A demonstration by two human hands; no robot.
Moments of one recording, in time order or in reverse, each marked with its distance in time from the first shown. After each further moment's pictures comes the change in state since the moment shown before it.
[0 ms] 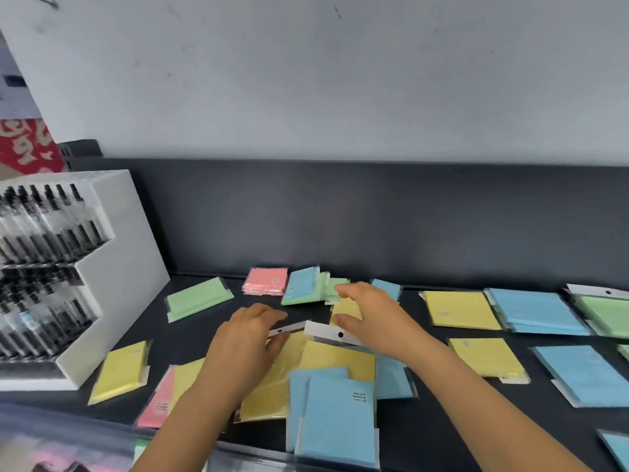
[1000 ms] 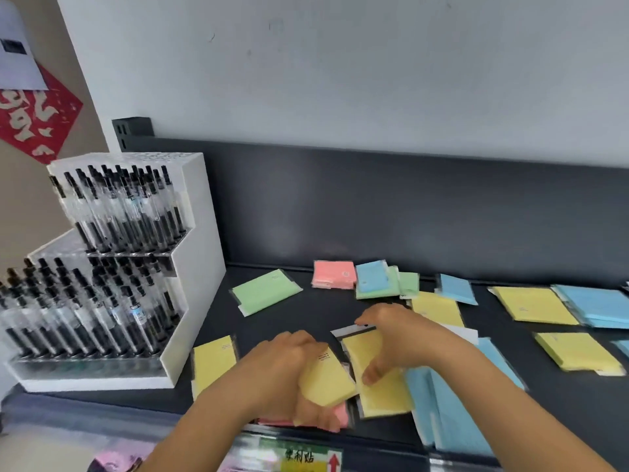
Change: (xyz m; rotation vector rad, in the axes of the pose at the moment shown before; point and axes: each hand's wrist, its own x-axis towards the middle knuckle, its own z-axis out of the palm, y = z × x) left_hand -0.023 -0.113 -0.045 -0.006 -0.650 0.231; right_hand 0.030 -0.106 0.063 -0.328 -0.380 0.190
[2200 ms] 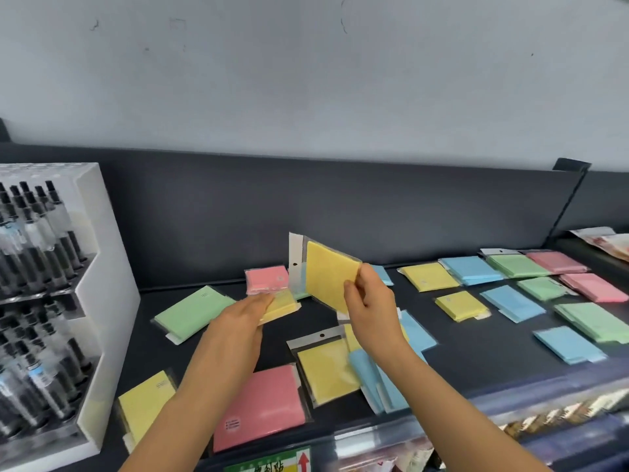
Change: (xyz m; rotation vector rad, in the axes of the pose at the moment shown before) left_hand 0.030 -0.009 -0.013 -0.195 0.690 0.155; right_hand -0.025 -0.015 0.017 0.712 1.005 0.117
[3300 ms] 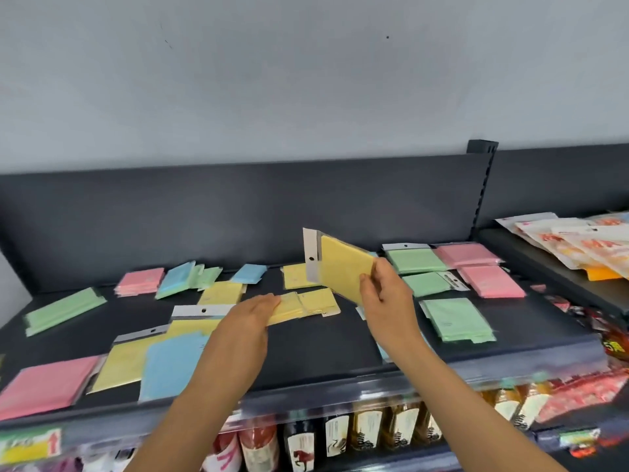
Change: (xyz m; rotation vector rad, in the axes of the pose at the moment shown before) left_hand 0.017 0.290 0.147 0.140 -0.021 -0.057; right_hand 0.016 0.171 -0.289 0.039 0.040 -0.073
